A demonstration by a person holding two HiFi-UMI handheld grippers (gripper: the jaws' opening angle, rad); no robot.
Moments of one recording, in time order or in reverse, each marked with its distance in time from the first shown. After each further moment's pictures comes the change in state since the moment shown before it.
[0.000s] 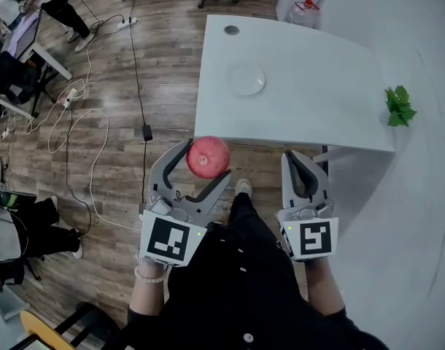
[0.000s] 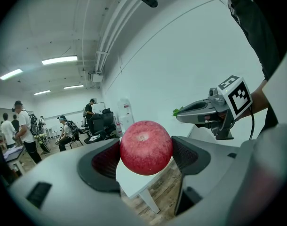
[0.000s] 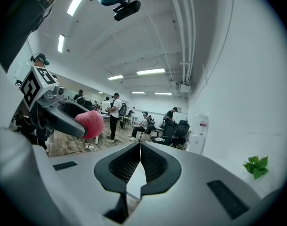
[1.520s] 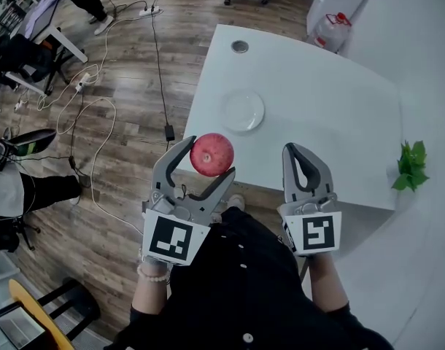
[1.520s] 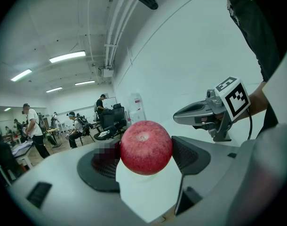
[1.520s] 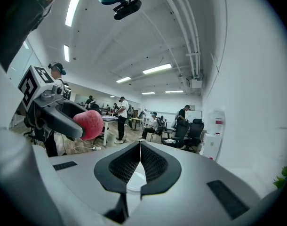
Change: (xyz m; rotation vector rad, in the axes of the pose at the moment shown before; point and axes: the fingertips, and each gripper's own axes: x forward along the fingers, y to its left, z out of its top) left arm 0.168 0.041 0.027 -0.040 0.062 0.149; right arm 0.141 -0.134 -0.025 0.013 -0.030 0.182
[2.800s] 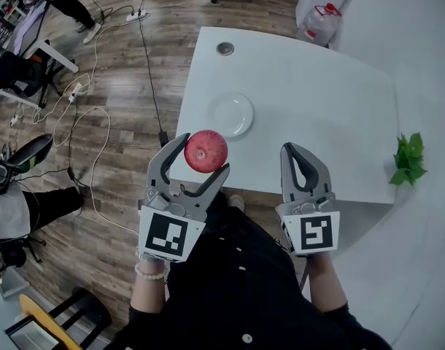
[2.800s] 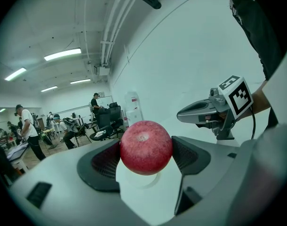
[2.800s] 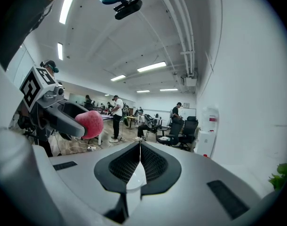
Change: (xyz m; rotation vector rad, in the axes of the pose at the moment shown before) left arm 0.037 0.010 0.006 0.011 0.023 -0.044; right arm 0.008 -0.030 -0.007 0.027 0.027 -0.059
